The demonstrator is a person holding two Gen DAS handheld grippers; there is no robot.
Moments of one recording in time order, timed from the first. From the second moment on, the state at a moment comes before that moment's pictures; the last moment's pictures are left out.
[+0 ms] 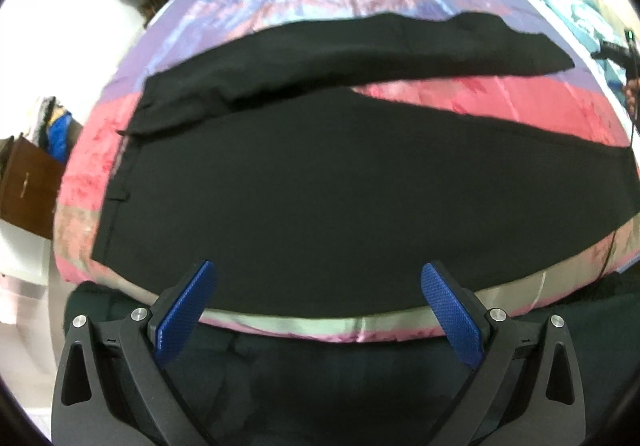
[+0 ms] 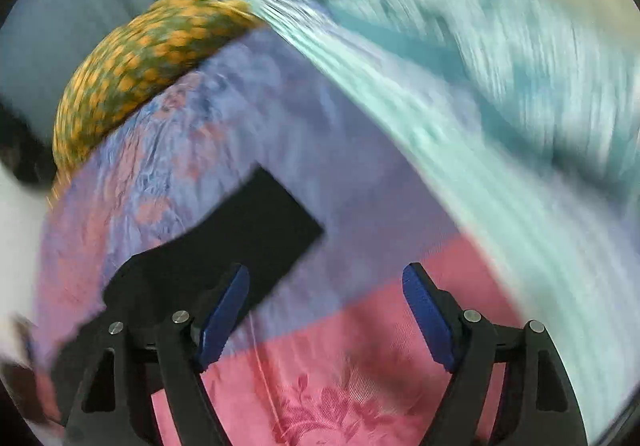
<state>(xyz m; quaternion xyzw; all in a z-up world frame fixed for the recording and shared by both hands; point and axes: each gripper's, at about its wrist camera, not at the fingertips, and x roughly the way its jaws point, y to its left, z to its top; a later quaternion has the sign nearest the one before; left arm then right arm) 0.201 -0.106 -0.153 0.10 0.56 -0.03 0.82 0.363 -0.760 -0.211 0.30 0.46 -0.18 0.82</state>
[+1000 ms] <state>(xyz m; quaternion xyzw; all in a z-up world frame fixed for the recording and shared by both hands) 0.232 -0.136 -0.183 0.12 0.59 -0.03 0.80 0.427 -0.781 -0.238 0.19 0.51 -0.14 0.83</state>
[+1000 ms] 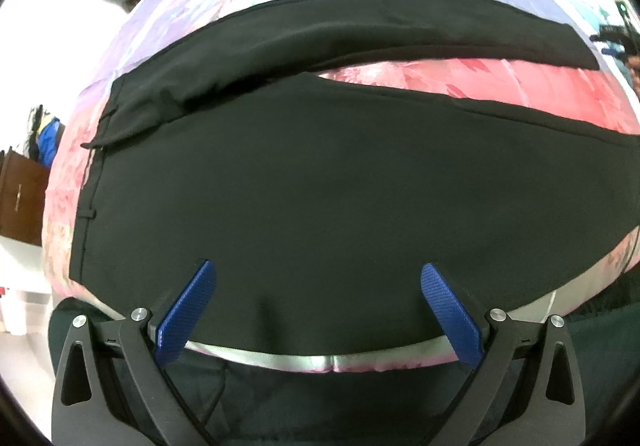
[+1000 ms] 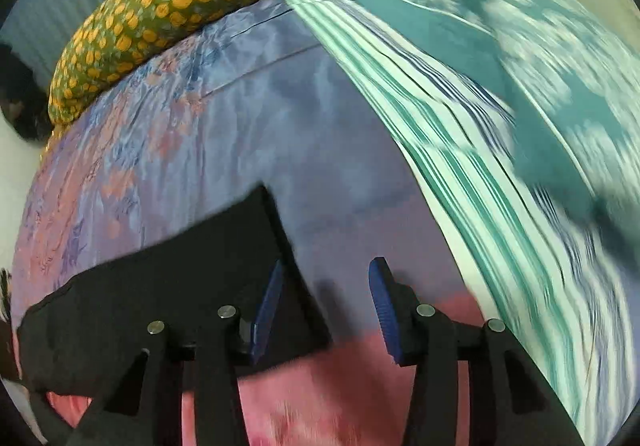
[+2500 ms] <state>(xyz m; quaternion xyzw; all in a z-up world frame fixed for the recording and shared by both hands) 0.472 0.007 -0.253 0.02 0.49 0.15 0.86 0.507 -0.448 -0.263 0.13 0.53 0.19 0.82</state>
